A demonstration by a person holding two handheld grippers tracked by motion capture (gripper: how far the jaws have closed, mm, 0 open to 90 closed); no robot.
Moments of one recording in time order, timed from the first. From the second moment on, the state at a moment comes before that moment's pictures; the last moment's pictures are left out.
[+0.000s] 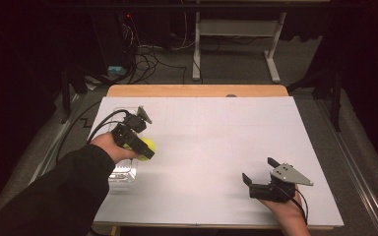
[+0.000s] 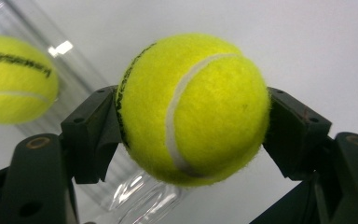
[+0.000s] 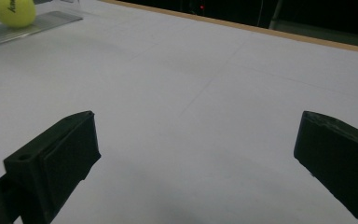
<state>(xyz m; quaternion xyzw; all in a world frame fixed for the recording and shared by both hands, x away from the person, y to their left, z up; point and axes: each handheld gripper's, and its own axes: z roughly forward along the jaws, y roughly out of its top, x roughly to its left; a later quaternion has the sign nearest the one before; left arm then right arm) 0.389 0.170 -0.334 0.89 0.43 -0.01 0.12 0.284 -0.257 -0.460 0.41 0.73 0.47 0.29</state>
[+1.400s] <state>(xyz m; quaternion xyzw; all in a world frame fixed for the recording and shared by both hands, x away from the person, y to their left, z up) 0.397 0.238 -0.384 0.86 0.50 -0.02 0.08 0.275 -0.285 -0.464 0.42 0.72 0.46 0.31</state>
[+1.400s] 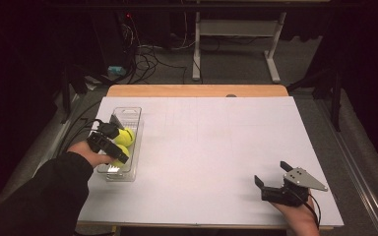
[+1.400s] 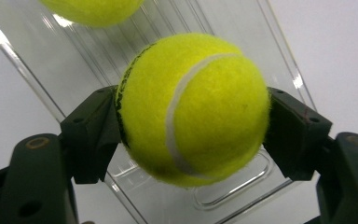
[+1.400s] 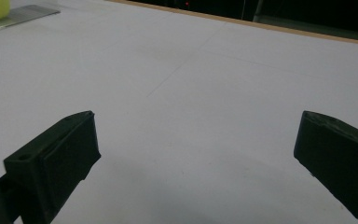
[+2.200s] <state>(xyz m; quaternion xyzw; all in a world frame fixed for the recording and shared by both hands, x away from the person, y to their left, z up) 0.384 0.196 -0.355 0.89 0.45 0.01 0.10 0.275 -0.285 -0.463 0.42 0.72 0.46 0.30</state>
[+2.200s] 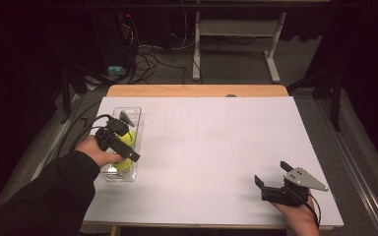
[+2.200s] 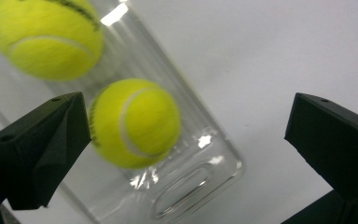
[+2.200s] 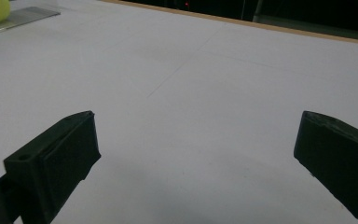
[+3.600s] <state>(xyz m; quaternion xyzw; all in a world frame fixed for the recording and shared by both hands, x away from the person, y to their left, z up) 0.338 0.102 -0.448 0.86 0.38 0.05 0.33 0.271 -0.281 -0.461 0.42 0.72 0.47 0.30</state>
